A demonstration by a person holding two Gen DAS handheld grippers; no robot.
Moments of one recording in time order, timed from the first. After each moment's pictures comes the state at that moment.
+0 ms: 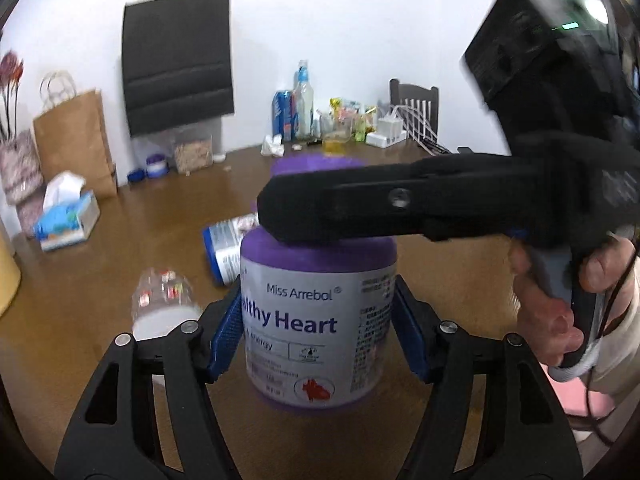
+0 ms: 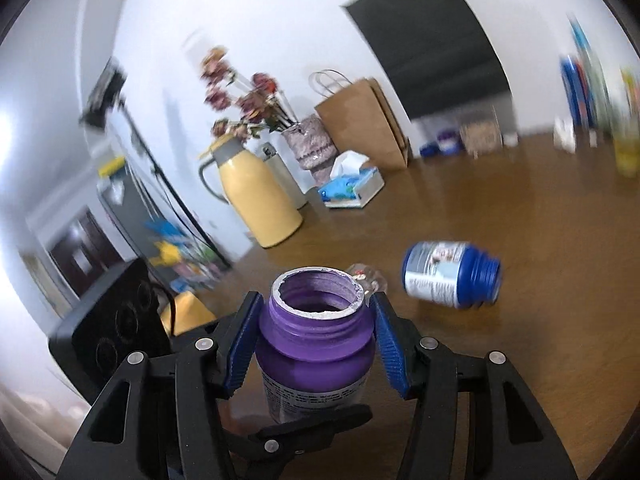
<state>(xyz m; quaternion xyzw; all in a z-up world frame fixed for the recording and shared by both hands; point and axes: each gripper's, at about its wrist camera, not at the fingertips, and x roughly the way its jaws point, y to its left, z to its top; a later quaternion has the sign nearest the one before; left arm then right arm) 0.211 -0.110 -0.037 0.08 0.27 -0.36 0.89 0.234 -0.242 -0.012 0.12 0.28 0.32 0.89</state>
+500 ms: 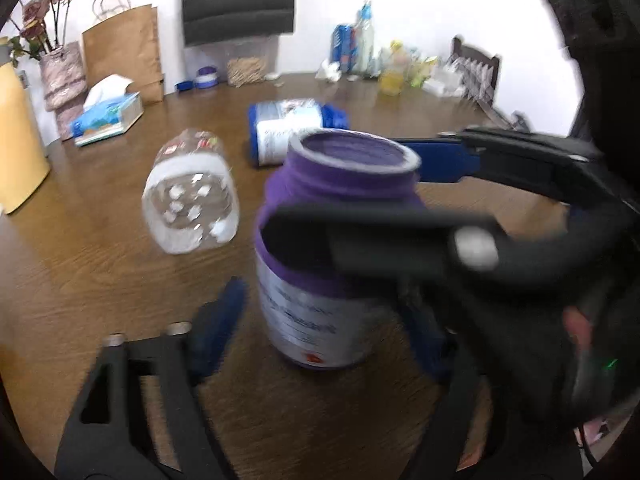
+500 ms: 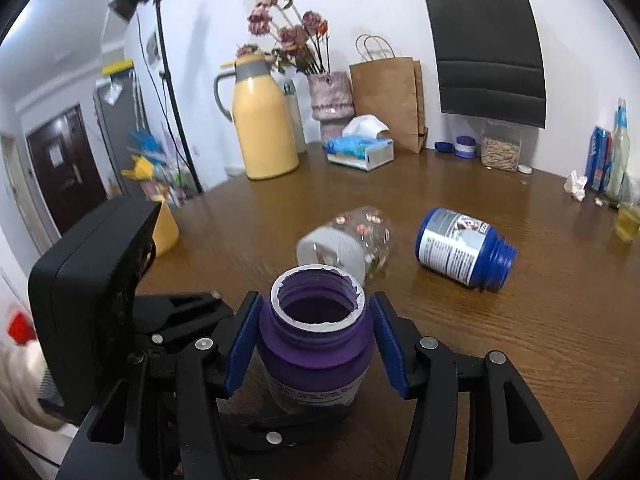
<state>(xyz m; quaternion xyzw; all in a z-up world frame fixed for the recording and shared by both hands) 0.189 -0.100 -0.090 0.07 0.37 -0.24 0.89 0.199 -0.192 -0.056 -0.03 0.30 0.30 0.90</state>
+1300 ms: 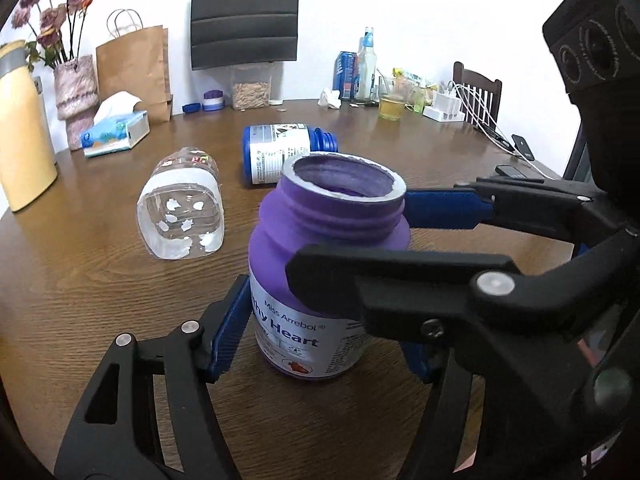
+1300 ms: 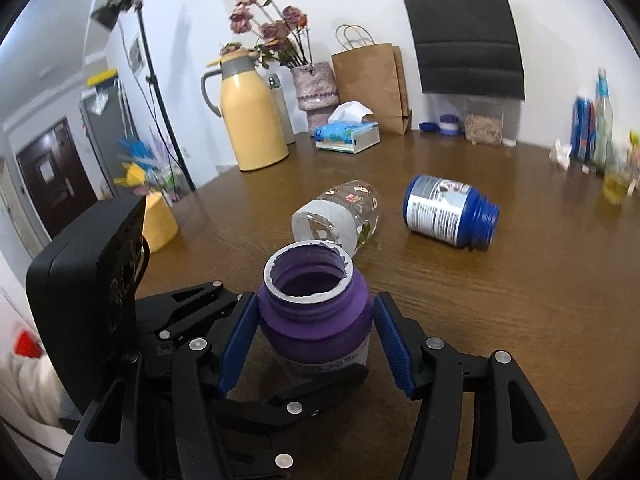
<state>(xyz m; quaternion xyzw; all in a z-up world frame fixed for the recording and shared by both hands) 0.175 -0.110 -0.089 0.04 0.32 -0.24 0.92 0.188 -0.213 -0.061 0.02 0.33 0.30 0.90</state>
